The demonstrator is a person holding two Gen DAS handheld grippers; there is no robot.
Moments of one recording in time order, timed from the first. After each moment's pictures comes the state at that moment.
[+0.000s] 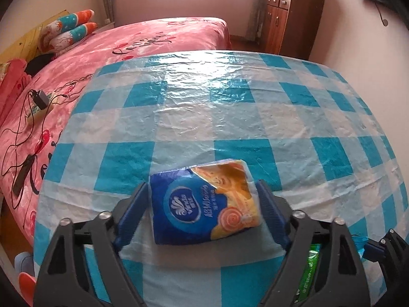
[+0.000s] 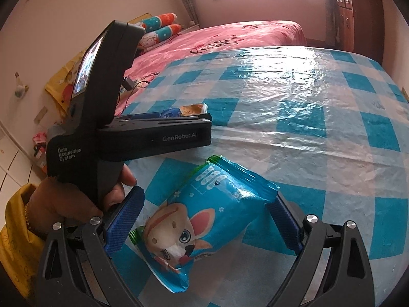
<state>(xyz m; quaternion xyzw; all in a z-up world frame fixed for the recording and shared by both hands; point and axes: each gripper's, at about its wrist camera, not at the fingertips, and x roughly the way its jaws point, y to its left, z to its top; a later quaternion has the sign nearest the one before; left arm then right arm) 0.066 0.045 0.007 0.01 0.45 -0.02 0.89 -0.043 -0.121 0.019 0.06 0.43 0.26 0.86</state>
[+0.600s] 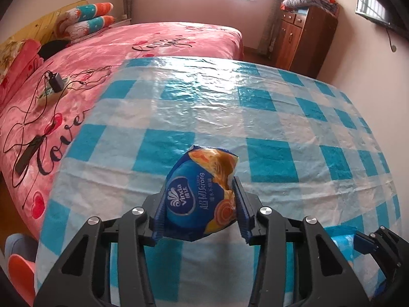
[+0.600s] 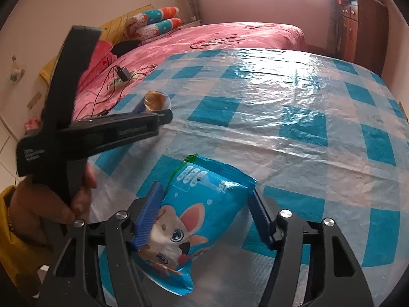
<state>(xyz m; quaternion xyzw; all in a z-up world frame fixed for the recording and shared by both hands) 0.039 0.086 0.017 -0.04 0.43 0.00 0.90 -0.036 -0.107 0.016 0.01 0.43 0.25 0.87</state>
